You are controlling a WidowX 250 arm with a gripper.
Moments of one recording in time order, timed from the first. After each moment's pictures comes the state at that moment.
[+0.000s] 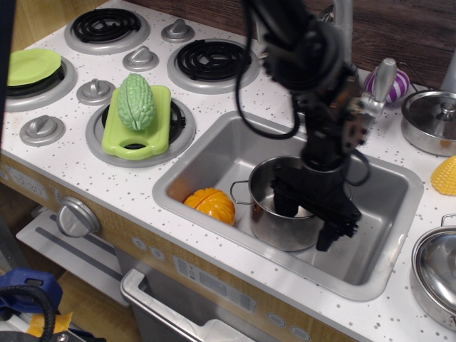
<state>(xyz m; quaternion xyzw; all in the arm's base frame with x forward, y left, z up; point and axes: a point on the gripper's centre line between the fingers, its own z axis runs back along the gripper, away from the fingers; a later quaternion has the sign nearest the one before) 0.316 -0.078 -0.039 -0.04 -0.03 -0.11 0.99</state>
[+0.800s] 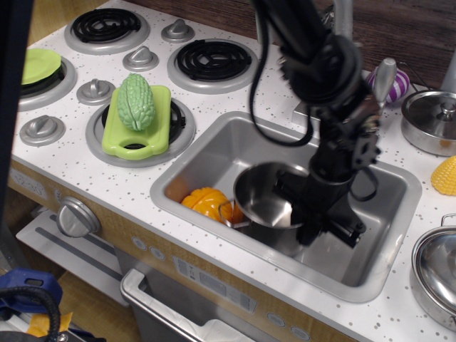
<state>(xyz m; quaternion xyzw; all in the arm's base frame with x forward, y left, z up) 0.313 -0.081 -0.032 0.08 -0.02 -0.11 0.99</state>
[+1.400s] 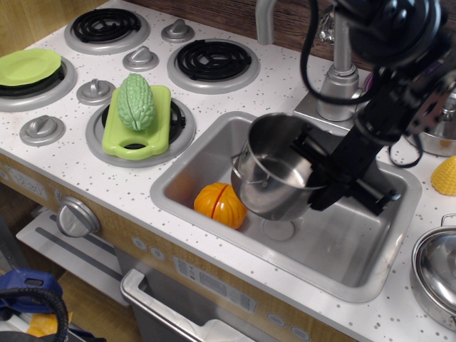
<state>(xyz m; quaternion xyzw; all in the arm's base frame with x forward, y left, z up) 0.314 -0.096 0.033 0.15 0.03 -0.06 0.99</state>
